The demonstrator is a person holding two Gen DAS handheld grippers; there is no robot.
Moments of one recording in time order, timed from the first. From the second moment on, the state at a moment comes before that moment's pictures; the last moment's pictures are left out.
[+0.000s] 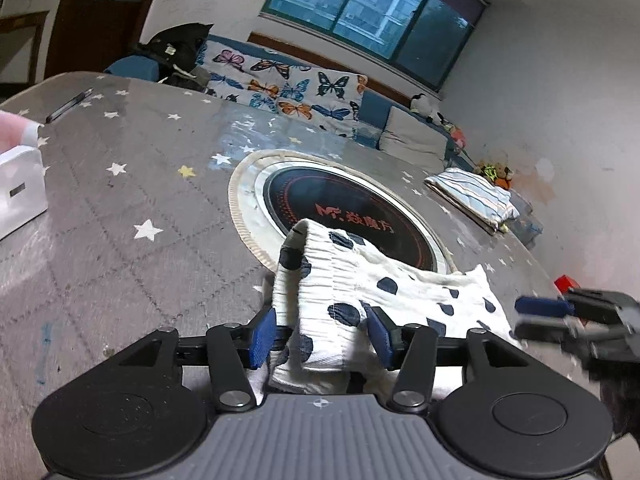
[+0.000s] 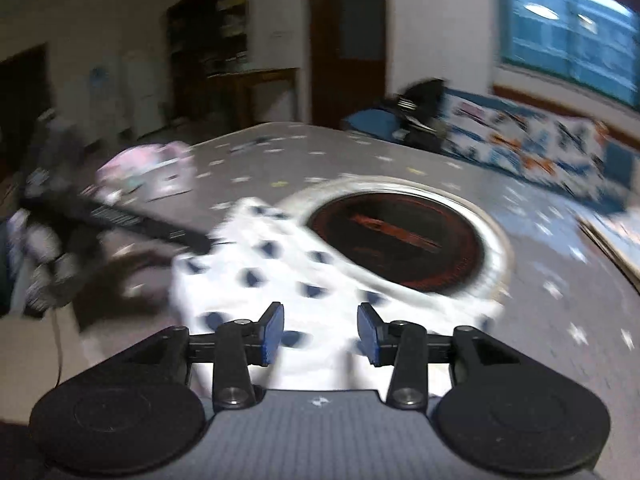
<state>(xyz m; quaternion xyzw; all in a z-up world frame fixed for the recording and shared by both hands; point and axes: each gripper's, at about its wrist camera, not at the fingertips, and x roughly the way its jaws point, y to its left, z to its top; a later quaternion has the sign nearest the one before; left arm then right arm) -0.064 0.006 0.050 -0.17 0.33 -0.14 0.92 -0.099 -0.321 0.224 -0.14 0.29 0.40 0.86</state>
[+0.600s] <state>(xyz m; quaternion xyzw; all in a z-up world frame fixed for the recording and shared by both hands) -0.066 0.024 0.060 -0.21 0.33 -0.07 0.92 -0.144 -0.209 0.178 -0.36 0.23 0.44 0.79</state>
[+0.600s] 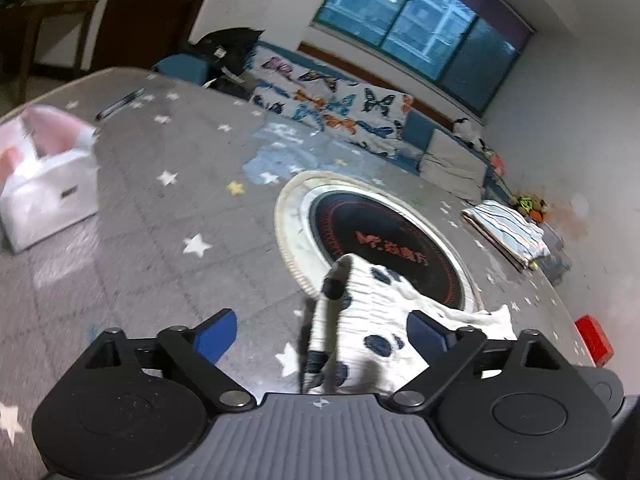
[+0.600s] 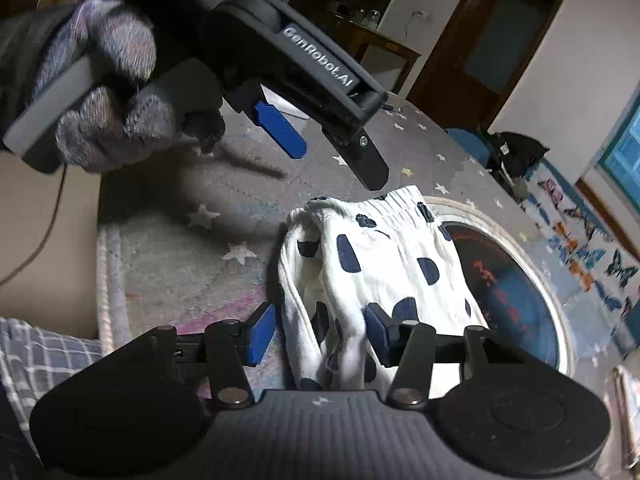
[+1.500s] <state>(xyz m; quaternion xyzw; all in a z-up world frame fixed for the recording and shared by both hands) -0.069 0.011 0.038 -0.33 0.37 -0.12 0.86 -0.131 -0.221 0.193 -0.30 0.23 0.43 0.82</state>
